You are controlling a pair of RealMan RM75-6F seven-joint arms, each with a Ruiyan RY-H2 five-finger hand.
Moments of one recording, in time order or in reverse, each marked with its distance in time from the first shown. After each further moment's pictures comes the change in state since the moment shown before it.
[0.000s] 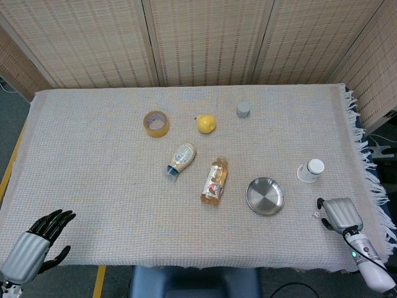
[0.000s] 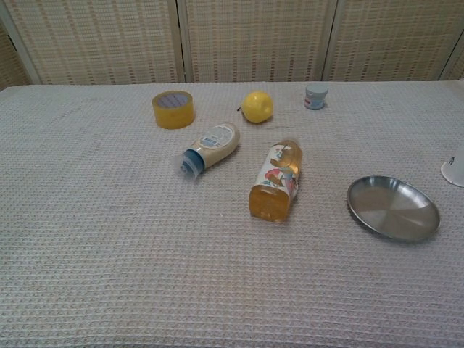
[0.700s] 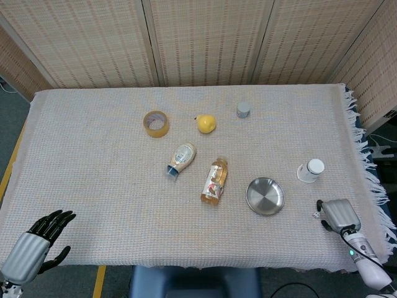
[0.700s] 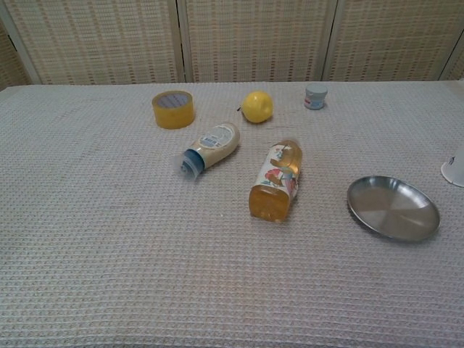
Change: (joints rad) left arm 0.002 0.002 -0.001 -0.004 0.000 -0.005 0.001; right arm 0.020 -0.041 -0.013 0.066 0.029 -0.047 0.016
